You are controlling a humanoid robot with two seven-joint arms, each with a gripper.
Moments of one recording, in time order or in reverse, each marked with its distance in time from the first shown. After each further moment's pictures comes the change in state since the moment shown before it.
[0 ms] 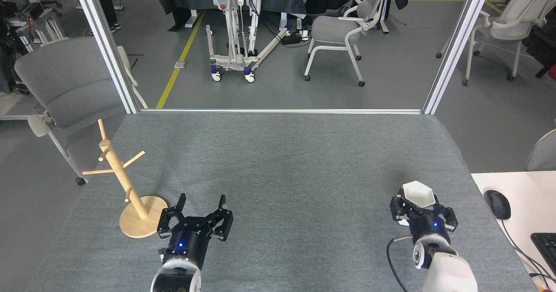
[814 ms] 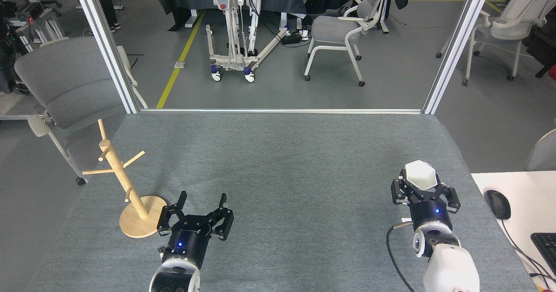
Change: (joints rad) left arm 0.002 0.009 -0.003 -0.017 0.000 -0.028 0.014; right arm 0.026 0.000 0.033 -0.215 0.001 0.017 -0.014
